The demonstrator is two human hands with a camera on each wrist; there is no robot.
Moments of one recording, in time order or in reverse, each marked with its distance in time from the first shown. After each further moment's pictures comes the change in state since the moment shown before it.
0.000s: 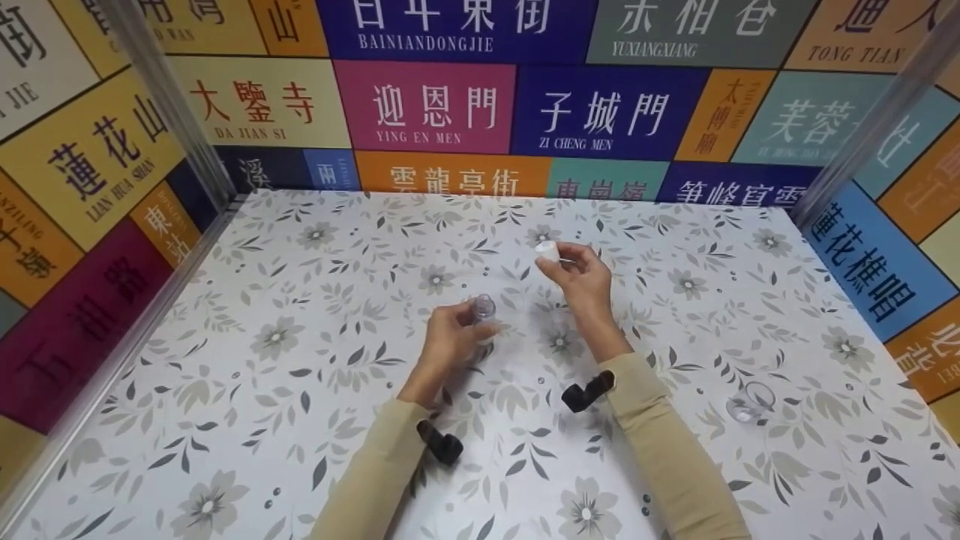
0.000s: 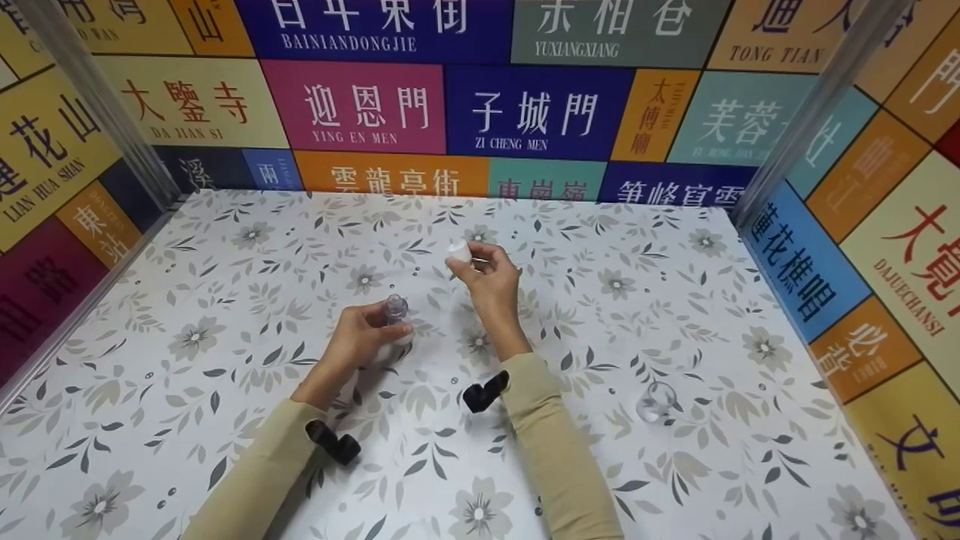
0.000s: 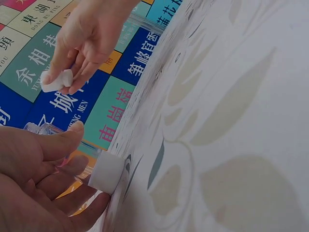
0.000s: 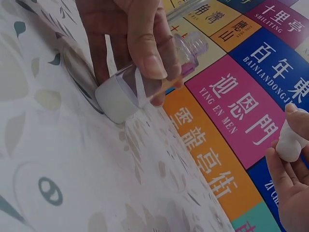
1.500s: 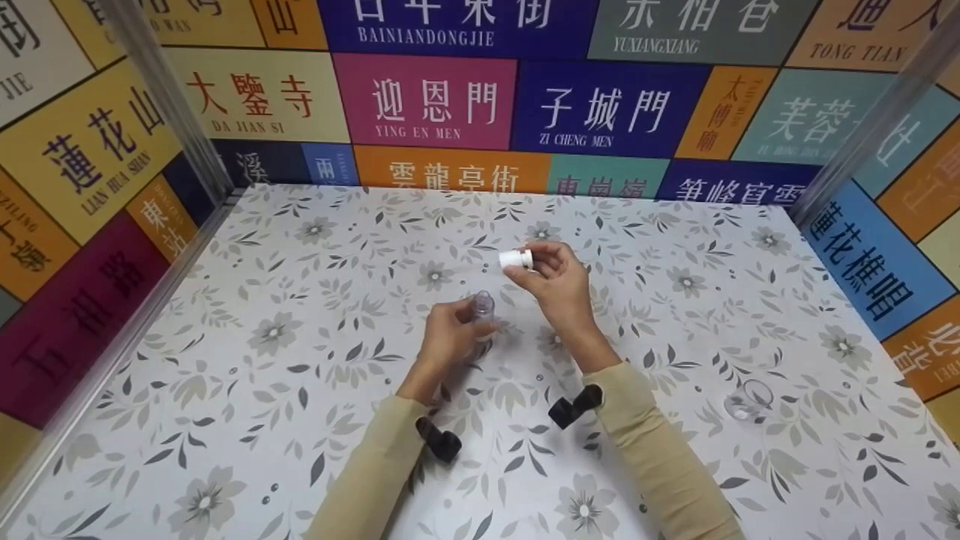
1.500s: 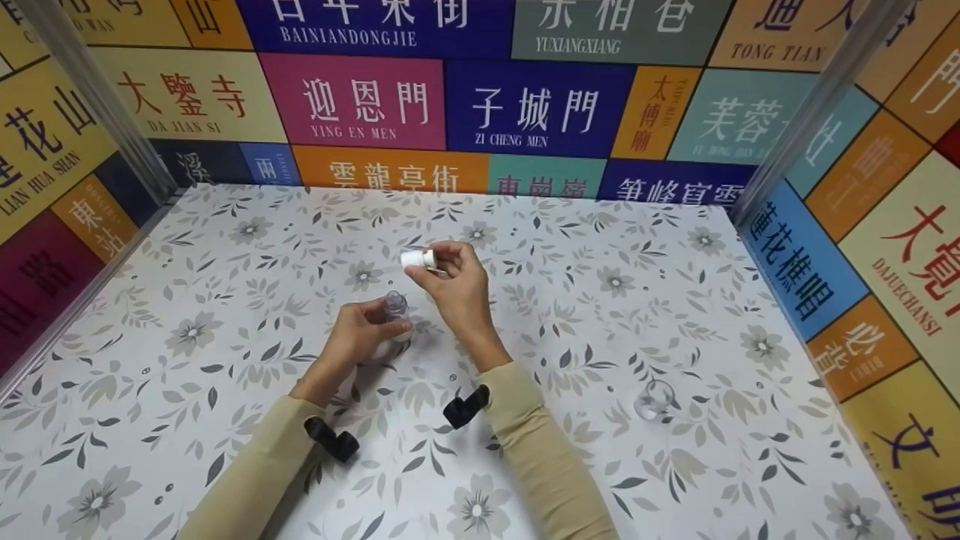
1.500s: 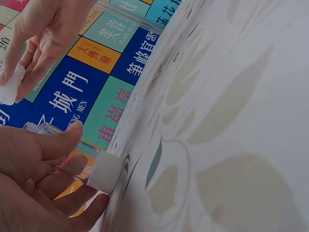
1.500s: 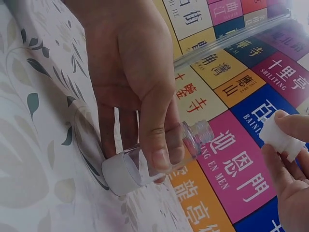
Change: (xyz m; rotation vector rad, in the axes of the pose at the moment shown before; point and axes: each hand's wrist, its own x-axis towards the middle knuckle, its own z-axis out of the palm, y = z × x) left_hand -0.001 -0.002 0.000 -0.021 0.001 0.031; right_hand -0.035 -0.027 0.030 0.089 -0.127 -0.067
